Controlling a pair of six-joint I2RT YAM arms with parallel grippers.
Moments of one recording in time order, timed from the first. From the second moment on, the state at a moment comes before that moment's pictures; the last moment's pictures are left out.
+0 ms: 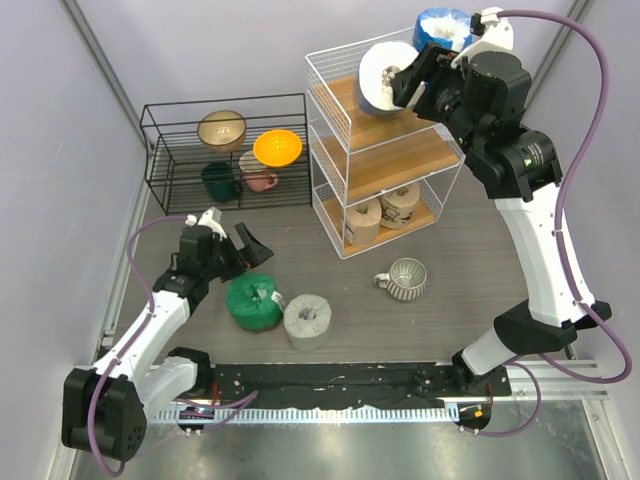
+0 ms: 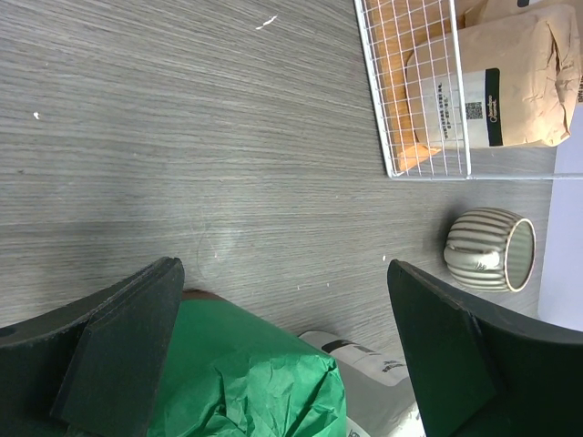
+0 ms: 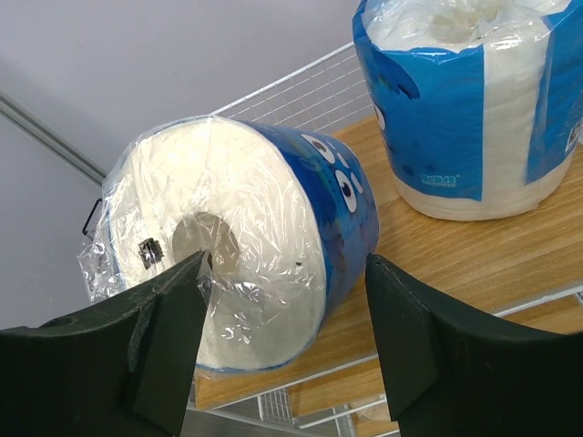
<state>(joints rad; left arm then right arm) -0.21 0.97 0.55 -0.19 0.25 -0.69 0.48 1.55 2.24 -0.75 0.27 0.42</state>
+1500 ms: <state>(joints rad) -0.21 0.96 0.54 -0.18 0.26 -0.69 0.46 1.25 1.99 -0.63 0.05 0.40</state>
